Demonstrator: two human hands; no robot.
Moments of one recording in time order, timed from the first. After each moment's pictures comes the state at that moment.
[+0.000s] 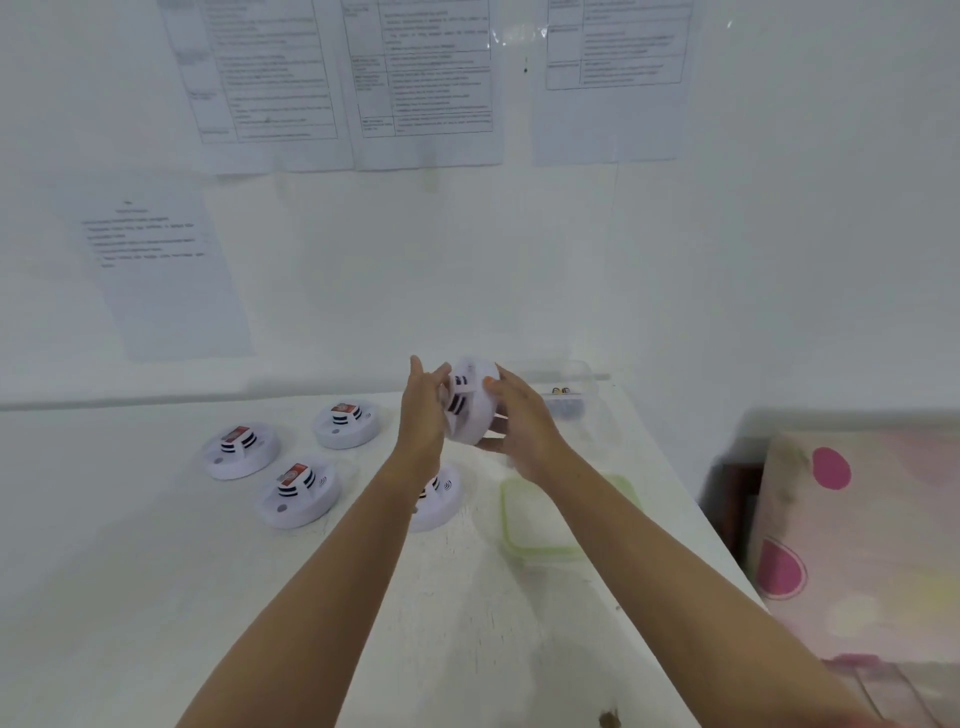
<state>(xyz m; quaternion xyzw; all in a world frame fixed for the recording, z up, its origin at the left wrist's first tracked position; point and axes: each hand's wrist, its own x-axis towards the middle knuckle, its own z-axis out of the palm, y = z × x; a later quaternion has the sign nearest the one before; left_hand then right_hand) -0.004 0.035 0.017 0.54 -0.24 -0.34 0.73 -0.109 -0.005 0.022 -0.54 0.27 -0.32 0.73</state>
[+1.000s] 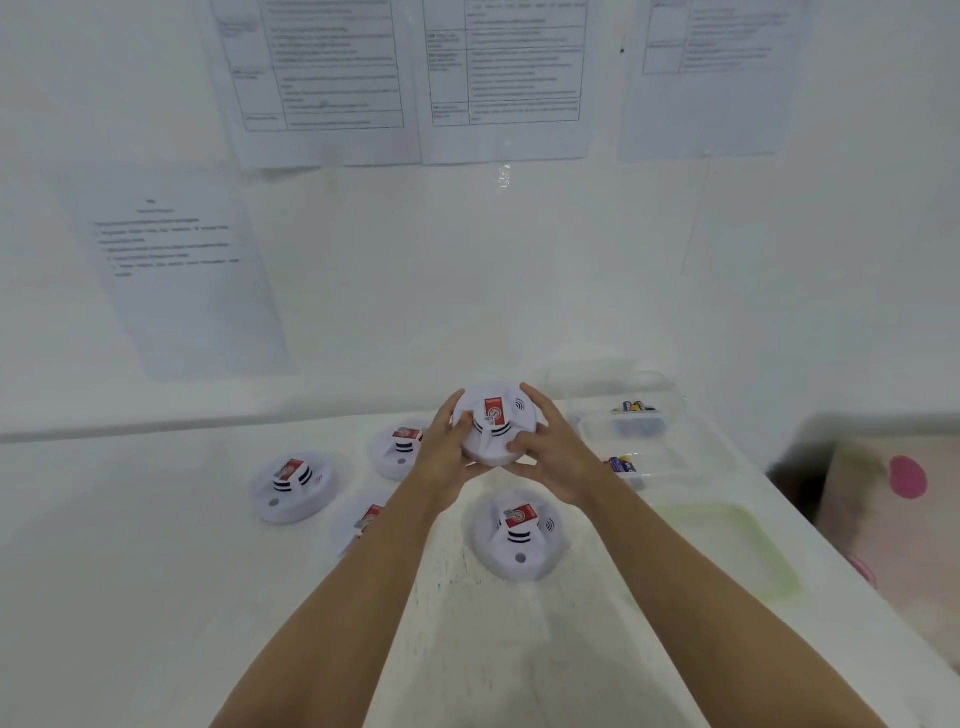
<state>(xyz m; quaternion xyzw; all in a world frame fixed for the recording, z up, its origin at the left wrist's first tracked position) 0.126 0.033 -0.034 0.52 -0.30 -0.46 0.66 -0.007 -0.027 -0.020 -0.51 0.28 -0.30 0.76</state>
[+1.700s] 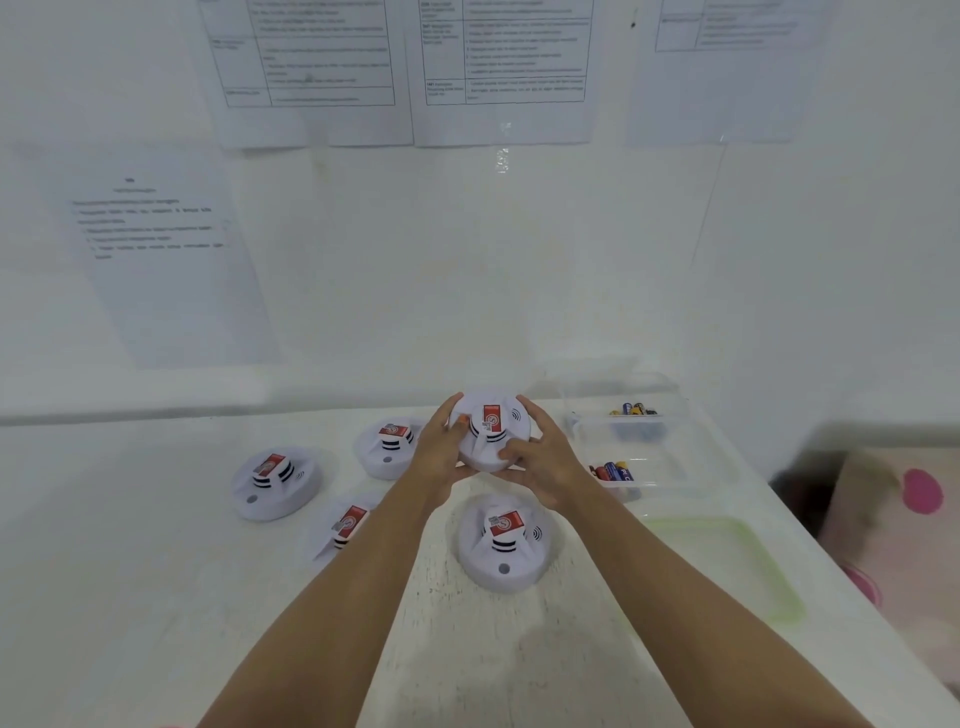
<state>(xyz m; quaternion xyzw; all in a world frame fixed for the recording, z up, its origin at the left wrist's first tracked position) 0.119 0.016 -0.035 0.57 -0.27 -0.43 0.64 0.003 -0.051 -0.048 -0.49 0.30 -0.32 0.75</state>
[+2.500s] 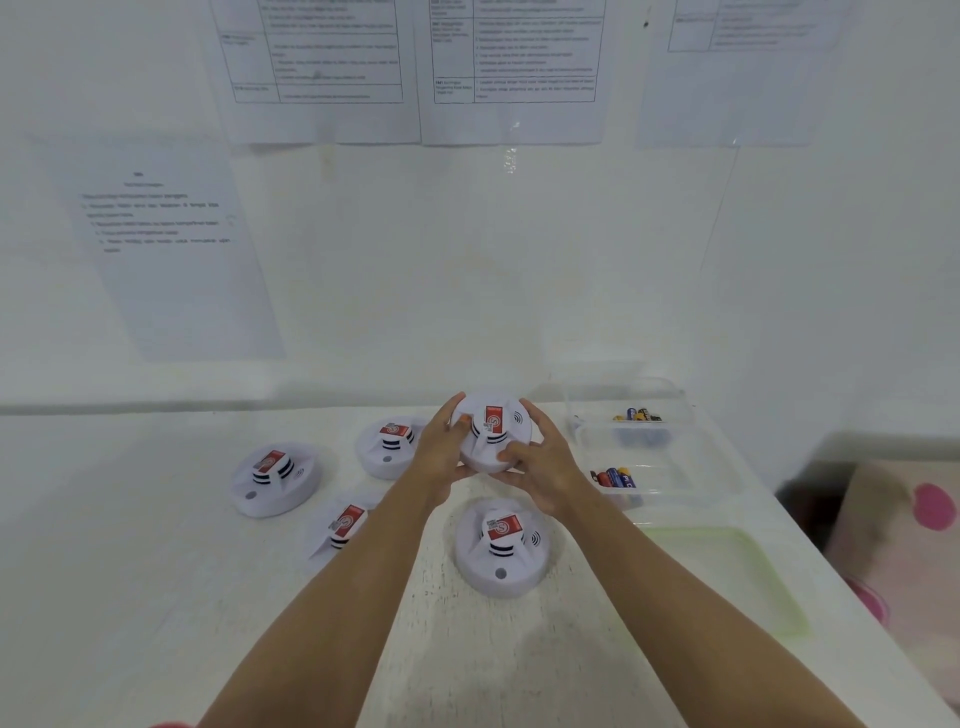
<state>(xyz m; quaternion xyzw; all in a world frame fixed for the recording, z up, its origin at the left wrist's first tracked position) 0.119 0.011 -0.036 0.59 -0.26 -0.41 0.64 0.004 -0.052 -0.051 -0.48 0.30 -0.33 0.76</state>
